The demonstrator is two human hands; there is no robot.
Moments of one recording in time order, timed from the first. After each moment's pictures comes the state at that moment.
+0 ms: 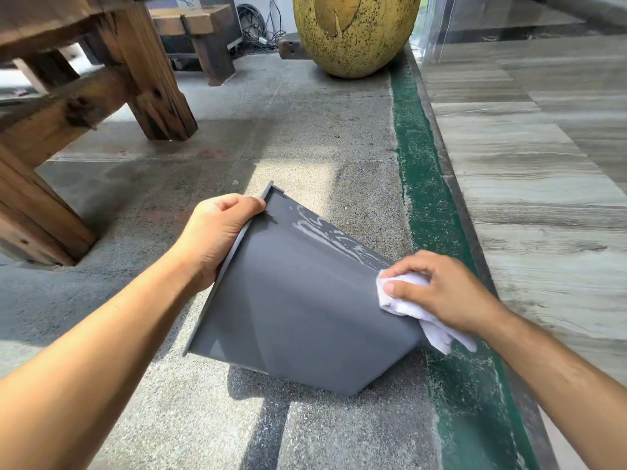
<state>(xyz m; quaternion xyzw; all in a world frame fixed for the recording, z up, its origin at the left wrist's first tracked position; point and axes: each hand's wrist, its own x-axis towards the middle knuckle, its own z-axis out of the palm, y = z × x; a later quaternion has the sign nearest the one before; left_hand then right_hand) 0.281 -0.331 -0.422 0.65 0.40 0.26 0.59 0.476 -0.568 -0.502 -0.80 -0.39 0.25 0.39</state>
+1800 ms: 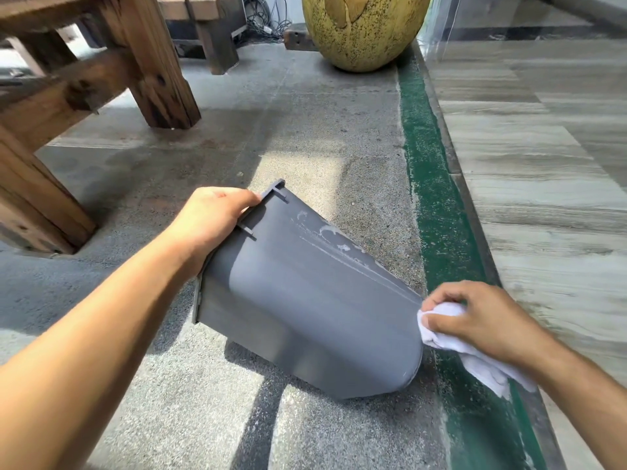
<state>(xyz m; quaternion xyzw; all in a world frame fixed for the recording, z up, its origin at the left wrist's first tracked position) 0.265 -0.297 -0.424 0.70 0.46 0.21 0.51 0.451 -0.597 -0.493 -0.87 -0.33 0.25 0.25</state>
